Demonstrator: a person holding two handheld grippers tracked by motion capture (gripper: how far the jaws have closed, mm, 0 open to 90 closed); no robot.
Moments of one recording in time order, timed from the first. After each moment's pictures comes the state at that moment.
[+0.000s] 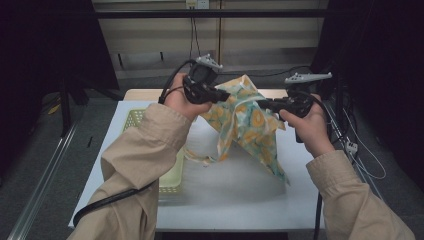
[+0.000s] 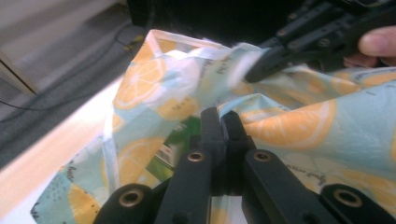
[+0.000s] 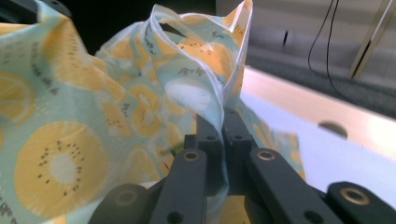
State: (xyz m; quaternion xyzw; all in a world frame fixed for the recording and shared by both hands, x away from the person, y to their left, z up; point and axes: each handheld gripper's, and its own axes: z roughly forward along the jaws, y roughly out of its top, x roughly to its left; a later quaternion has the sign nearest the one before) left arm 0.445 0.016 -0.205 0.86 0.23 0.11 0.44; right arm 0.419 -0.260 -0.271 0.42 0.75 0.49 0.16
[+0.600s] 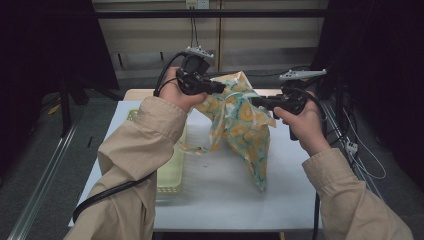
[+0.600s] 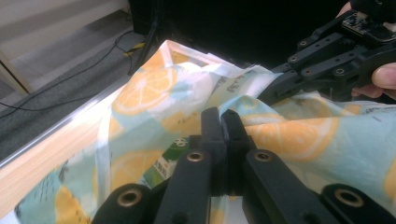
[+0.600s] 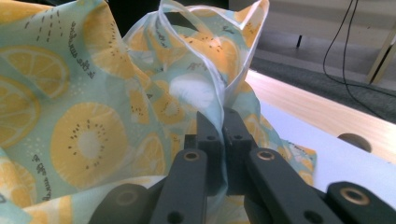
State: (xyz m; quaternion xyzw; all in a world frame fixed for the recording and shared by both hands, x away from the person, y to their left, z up) left arm 0.458 0.028 -0.216 0.84 0.26 0.08 0.46; right arm 0.423 -0.244 -0.275 0.41 0.75 0.50 0.14
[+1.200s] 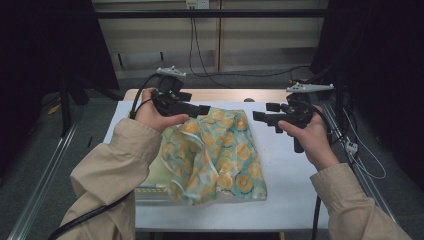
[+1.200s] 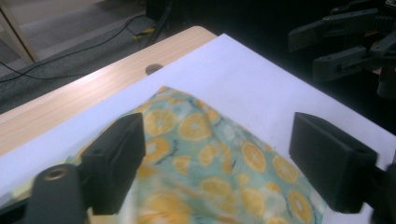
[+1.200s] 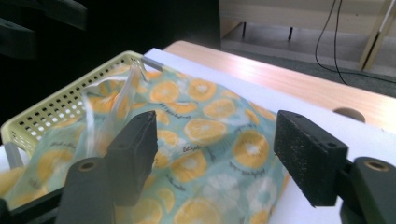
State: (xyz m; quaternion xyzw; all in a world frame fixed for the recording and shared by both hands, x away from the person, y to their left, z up) left arm 0.437 0.092 -0.252 0.83 0.31 0.07 0.46; right arm 0.397 -0.260 -0.296 0.43 0.74 0.50 0.14
